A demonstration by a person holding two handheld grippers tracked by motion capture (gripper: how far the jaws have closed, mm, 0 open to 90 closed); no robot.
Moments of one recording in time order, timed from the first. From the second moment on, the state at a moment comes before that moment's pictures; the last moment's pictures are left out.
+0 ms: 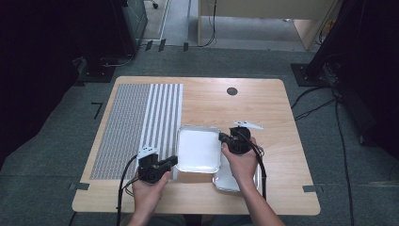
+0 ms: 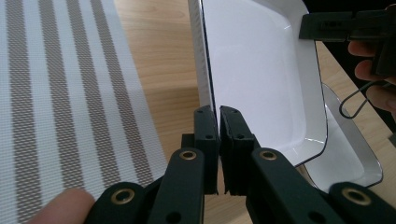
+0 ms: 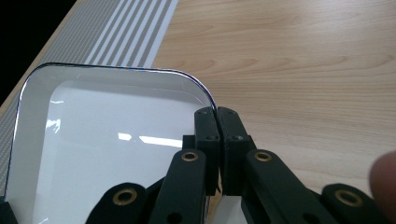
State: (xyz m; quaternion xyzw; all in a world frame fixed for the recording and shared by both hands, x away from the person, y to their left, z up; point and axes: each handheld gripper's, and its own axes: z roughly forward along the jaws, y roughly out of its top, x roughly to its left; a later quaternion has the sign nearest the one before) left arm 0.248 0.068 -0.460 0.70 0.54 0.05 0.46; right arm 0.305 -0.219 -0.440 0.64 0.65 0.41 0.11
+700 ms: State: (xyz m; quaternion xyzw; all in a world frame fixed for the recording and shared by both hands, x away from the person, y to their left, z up) left arm 0.269 0.133 -0.456 0.68 0.57 0.08 0.45; right arm 0.338 -0.150 -0.437 0.63 0.65 0.41 0.09
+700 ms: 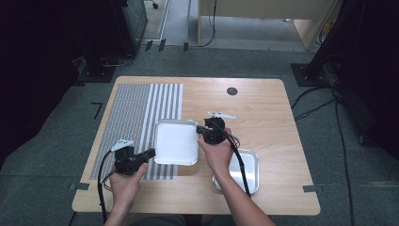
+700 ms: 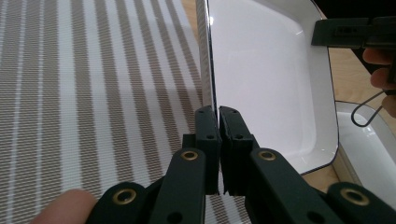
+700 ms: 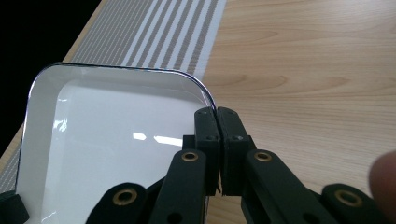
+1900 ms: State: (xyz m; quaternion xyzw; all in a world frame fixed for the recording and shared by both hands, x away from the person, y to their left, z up) left arm 0.309 0.224 -0.465 0.65 0.62 0.07 0.44; right arm 0.392 -0.056 -0.449 0.62 0.67 0.40 0.05
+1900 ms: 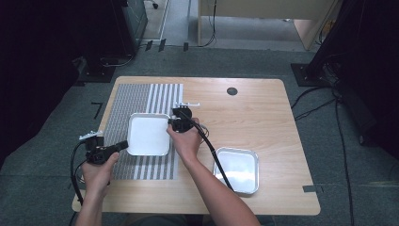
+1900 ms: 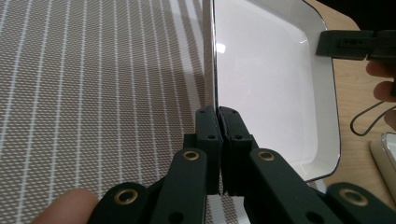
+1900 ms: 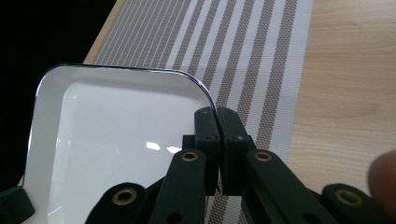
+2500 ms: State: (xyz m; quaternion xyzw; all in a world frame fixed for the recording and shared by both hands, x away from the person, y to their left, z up) left arm 0.352 0.249 -0.484 0.63 0.64 0.08 0.42; right arm 0.435 -0.028 -0.467 0.65 0.65 0.40 0.01
